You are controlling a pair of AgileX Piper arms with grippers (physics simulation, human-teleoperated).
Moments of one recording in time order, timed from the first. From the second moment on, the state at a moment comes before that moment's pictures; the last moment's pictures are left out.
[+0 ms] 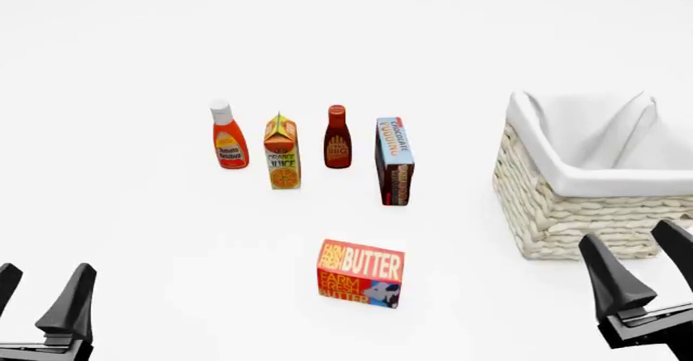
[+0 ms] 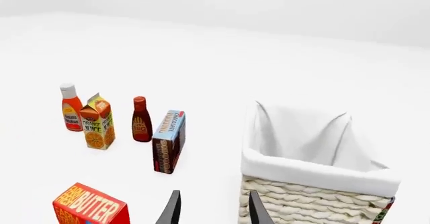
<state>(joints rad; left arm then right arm) 0.00 0.01 0.00 0.00 0.00 0.17 0.20 -0.19 0.03 -0.07</state>
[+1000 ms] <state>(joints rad) 0.00 0.01 0.00 0.00 0.00 0.41 0.64 -0.68 0.28 -0.31</state>
